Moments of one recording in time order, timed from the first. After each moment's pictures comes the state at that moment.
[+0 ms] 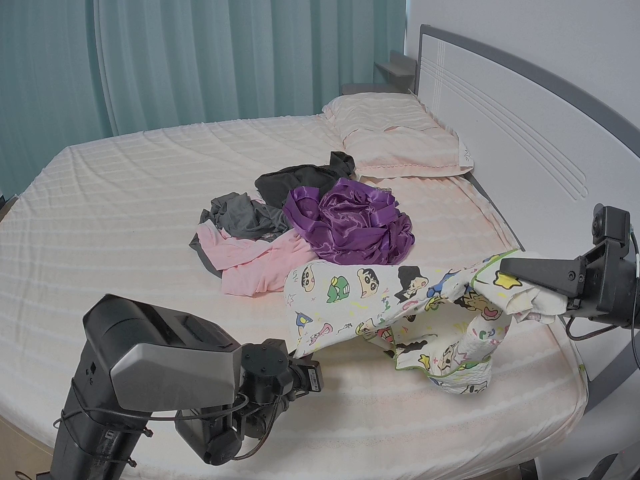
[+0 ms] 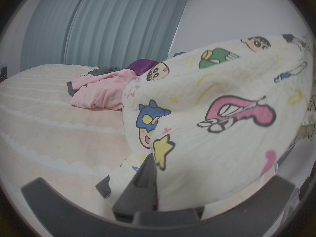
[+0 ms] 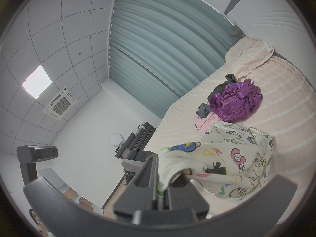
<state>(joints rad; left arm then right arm) -0.69 2.49 -0.63 -1.55 0.30 -0.38 0.44 1.23 -0.54 -0.63 0.61 0.73</state>
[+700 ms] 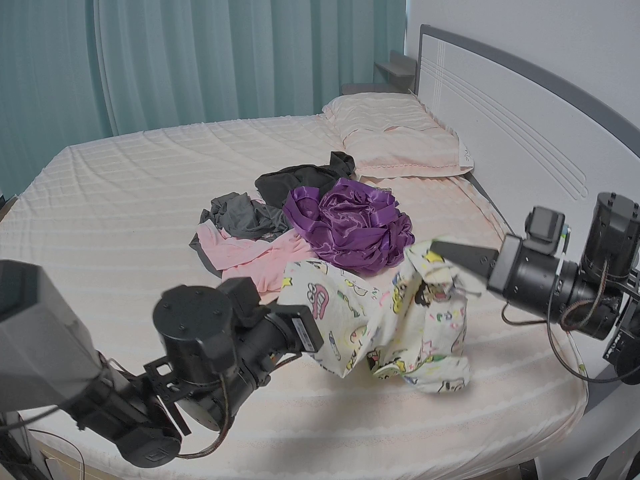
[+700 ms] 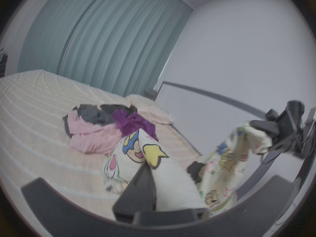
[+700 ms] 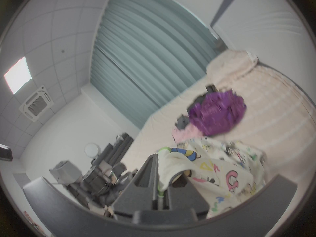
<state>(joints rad) -0.80 1.93 -0.51 -1.33 0.35 -0.42 0.57 1.53 -0.57 -0.88 0.22 0.68</state>
